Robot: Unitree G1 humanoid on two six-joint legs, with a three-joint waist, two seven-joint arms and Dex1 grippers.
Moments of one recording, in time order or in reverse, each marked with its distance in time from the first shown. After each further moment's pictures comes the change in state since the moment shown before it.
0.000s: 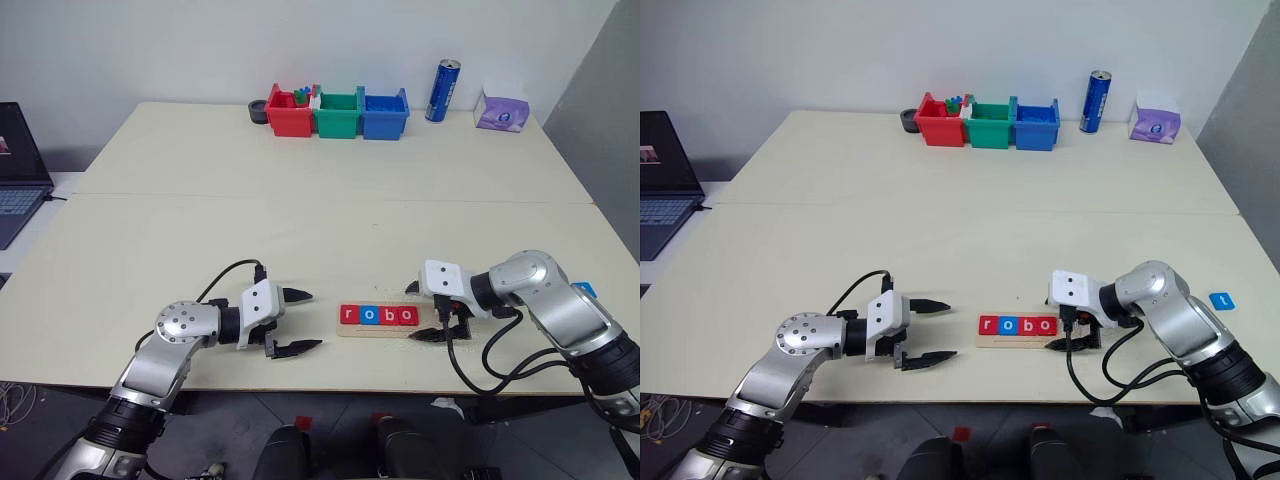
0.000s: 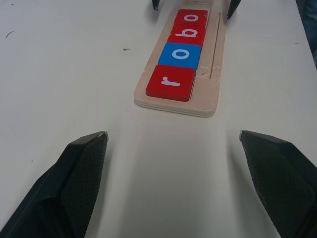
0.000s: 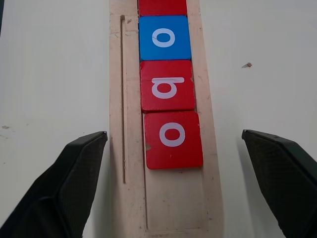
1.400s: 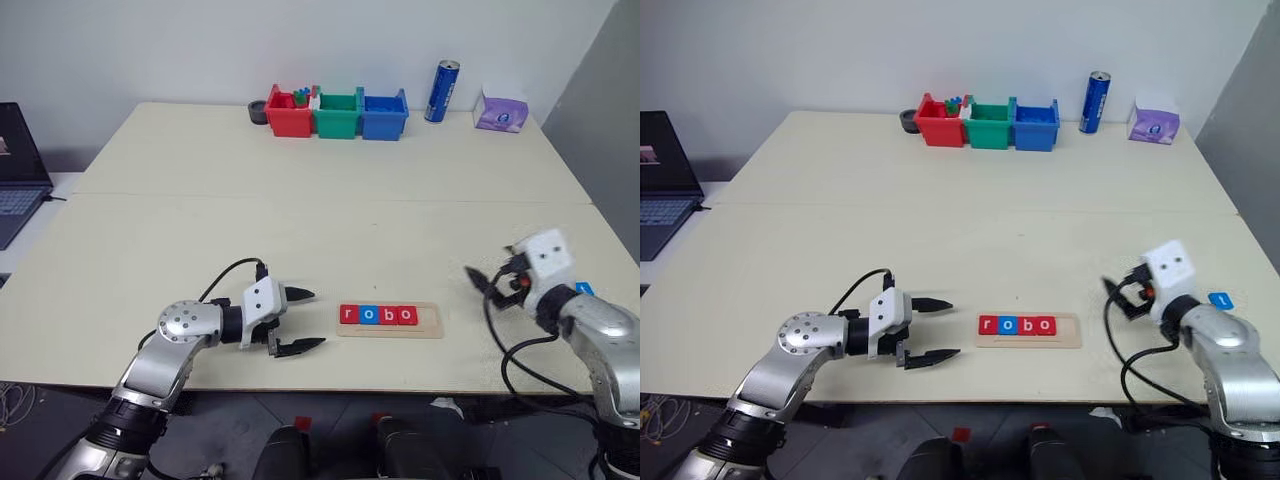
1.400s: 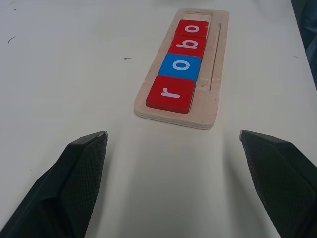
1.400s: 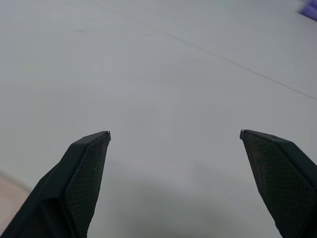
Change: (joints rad) left arm 0.004 -0.010 0.003 -0.044 -0.016 0.063 0.022; right arm 0.450 0.271 -0.685 -0.281 0.123 0.254 -0.795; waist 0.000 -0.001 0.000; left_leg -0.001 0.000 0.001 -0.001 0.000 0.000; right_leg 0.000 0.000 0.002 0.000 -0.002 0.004
